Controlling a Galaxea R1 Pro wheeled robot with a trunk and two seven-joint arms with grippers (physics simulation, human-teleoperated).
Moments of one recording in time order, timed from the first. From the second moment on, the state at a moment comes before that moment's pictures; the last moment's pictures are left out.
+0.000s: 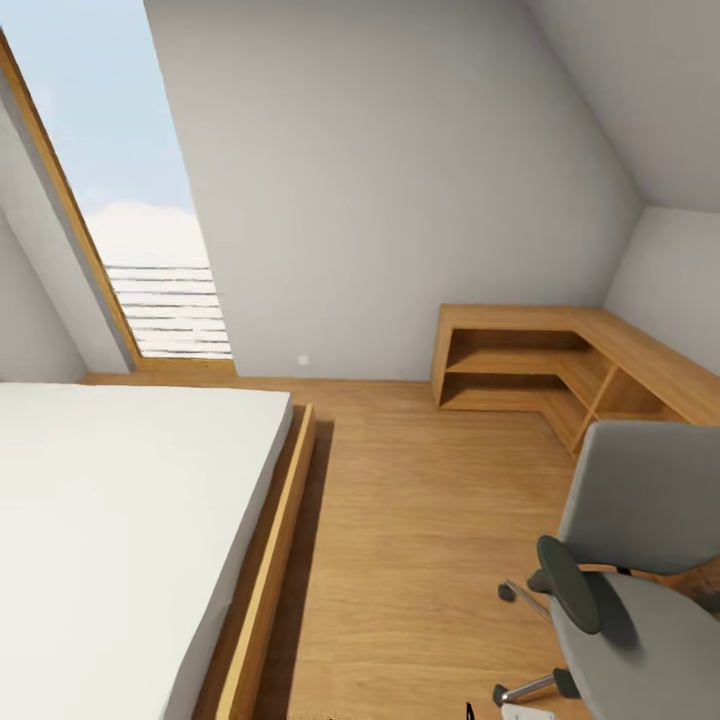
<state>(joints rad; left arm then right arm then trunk) -0.21 -0.04 0.33 -0.18 0.01 -0.33 0.00 -0.38 0.05 0.18 0.02 -0.24 -0.58 -0.16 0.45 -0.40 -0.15</state>
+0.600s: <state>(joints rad) -0.21 -0.09 0.31 -0.20 -0.01 -0.32 0.00 -0.38 0.04 0.18 0.02 -0.24 -0.59 -0.16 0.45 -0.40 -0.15</state>
